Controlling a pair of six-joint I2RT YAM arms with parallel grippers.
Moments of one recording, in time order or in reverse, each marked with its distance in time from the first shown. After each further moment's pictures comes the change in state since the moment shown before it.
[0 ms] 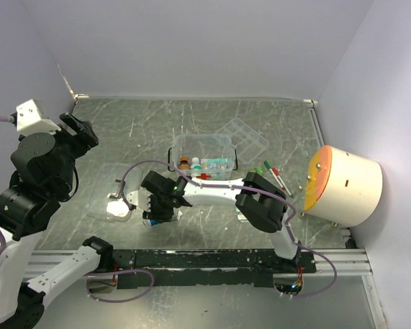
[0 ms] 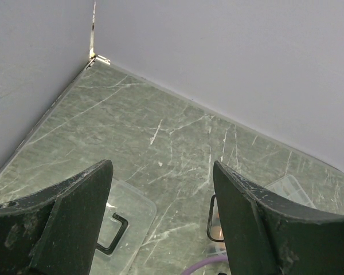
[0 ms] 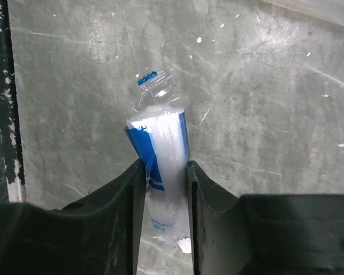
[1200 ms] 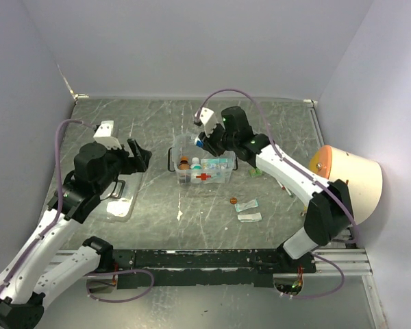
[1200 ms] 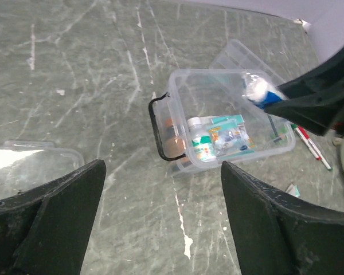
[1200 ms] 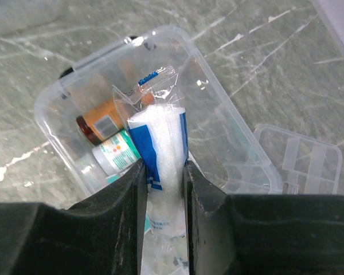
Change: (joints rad) left arm 0.000 -0.036 -0.533 0.346 0.557 0.026; right arm -0.561 -0.514 -0.177 0.144 0.046 0.084
